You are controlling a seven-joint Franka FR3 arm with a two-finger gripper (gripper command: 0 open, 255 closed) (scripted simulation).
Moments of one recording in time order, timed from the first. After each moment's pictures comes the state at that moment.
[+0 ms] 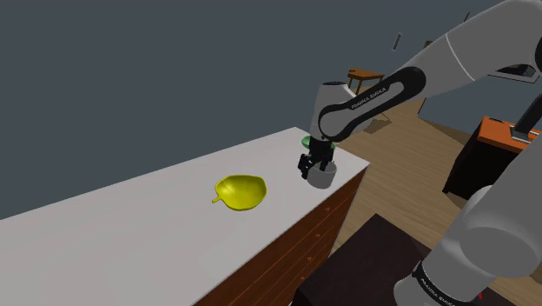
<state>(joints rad) 0.02 -0.07 -0.05 -2.48 -0.07 2.38 0.14</state>
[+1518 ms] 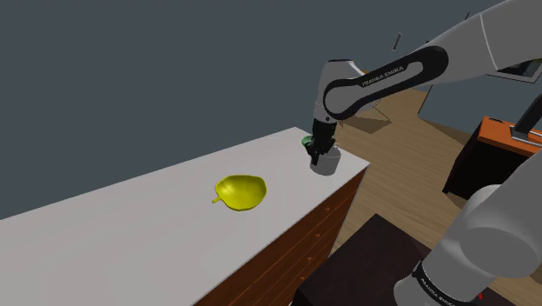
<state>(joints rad) 0.02 -0.18 -0.04 -2.41 -0.06 2.20 0.14</state>
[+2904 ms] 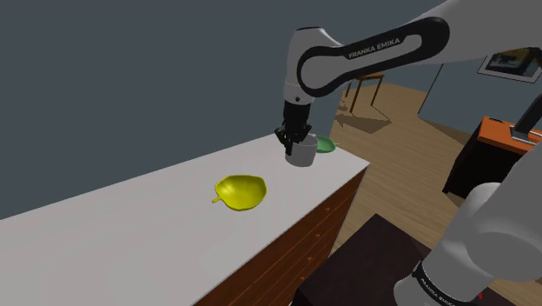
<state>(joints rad) 0.12 -0.12 0.10 -2.17 -0.03 2.02 0.35</state>
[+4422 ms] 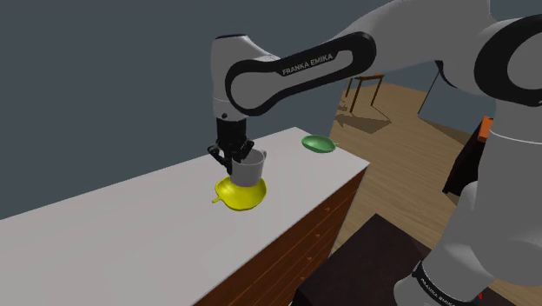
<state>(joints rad) 0.29 0.26 0.24 -1.79 -0.09 2.00 0.68</state>
